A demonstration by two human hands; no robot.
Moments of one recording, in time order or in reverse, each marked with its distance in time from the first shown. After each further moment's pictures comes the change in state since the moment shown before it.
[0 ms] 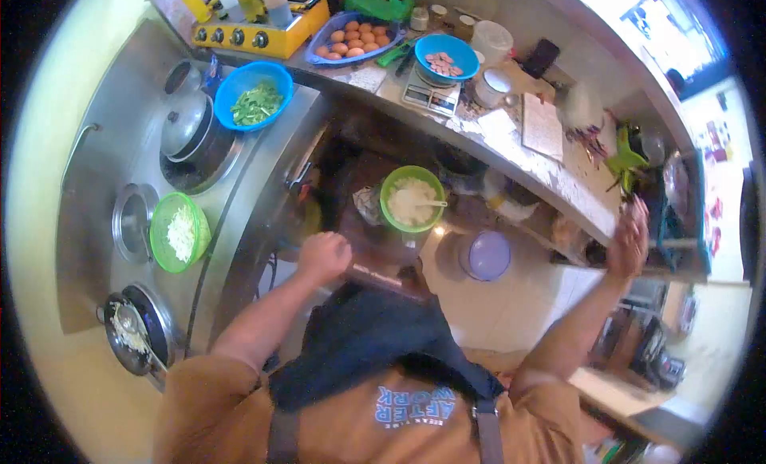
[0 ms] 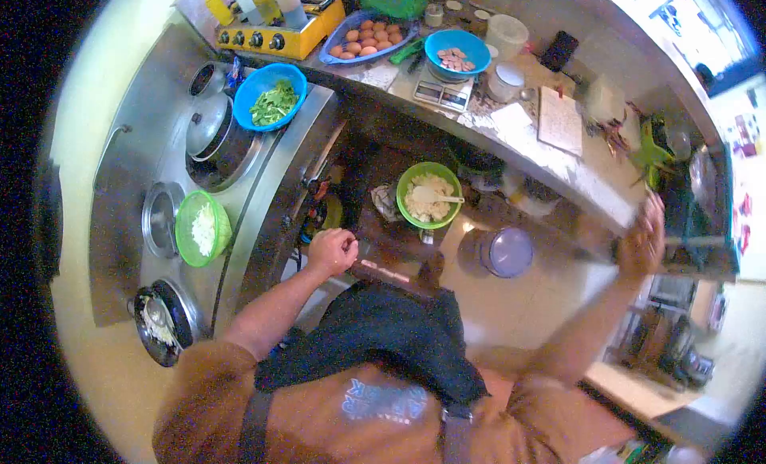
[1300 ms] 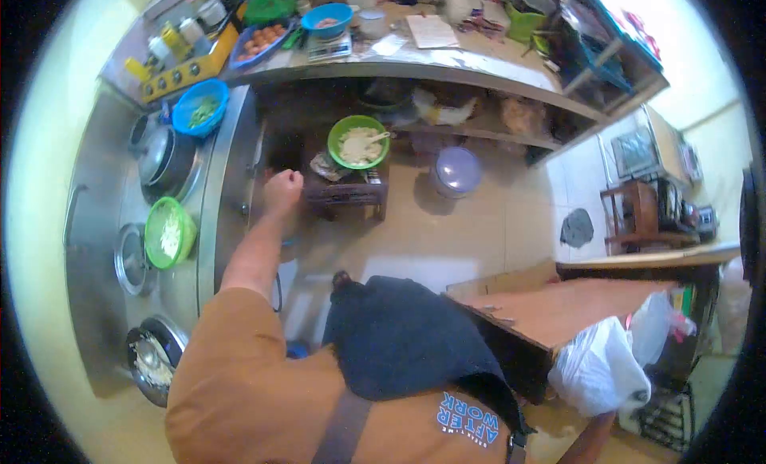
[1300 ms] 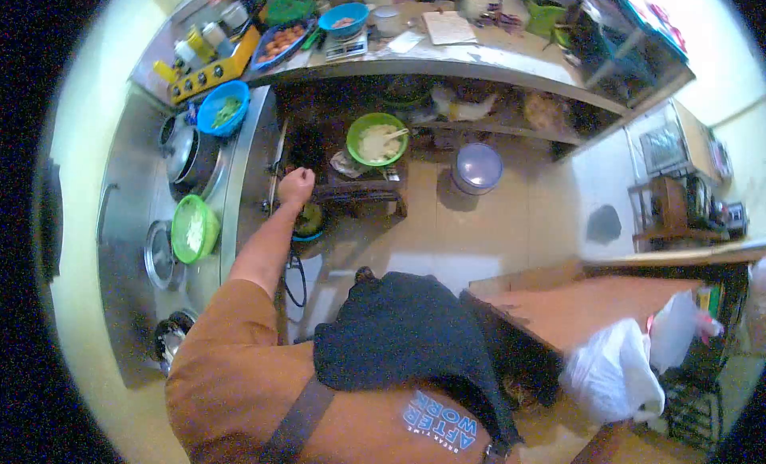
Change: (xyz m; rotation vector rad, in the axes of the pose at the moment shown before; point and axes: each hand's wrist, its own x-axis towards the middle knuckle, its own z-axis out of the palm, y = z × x) left_hand -0.040 0.025 0.004 0.143 0.079 -0.095; right_hand -0.765 -0.231 0.080 -1.955 0.733 1.030
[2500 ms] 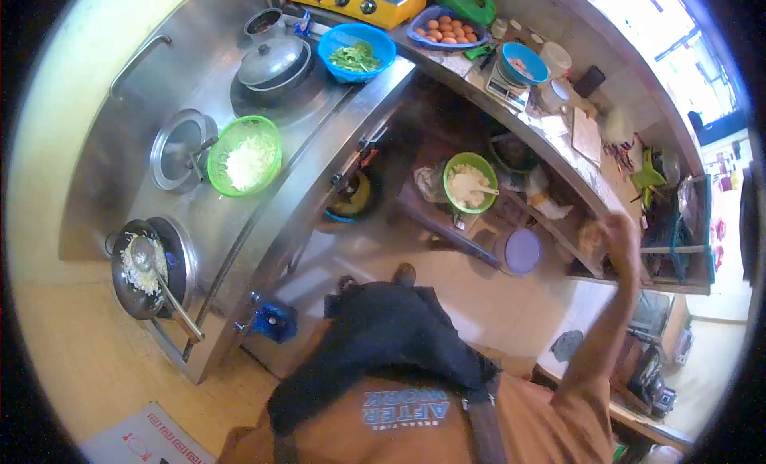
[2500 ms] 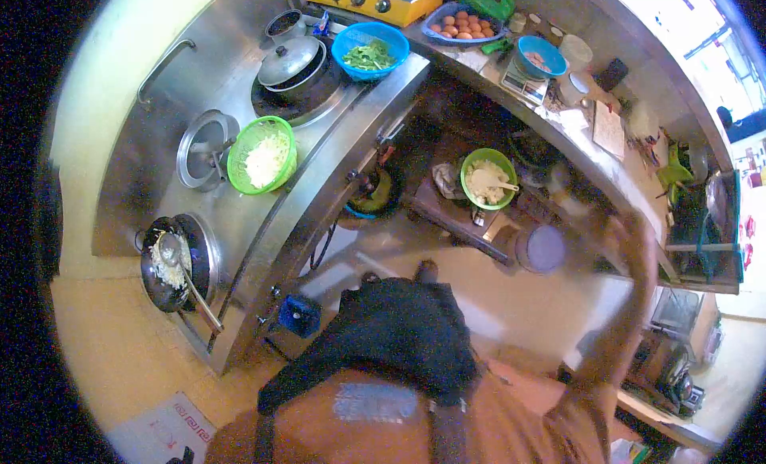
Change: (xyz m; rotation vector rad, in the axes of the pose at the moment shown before) left_hand -0.347 -0.145 -0.007 -0.839 -0.303 -0.589; right_hand 0.220 -0.687 -0.041 0.214 0.077 -1.000
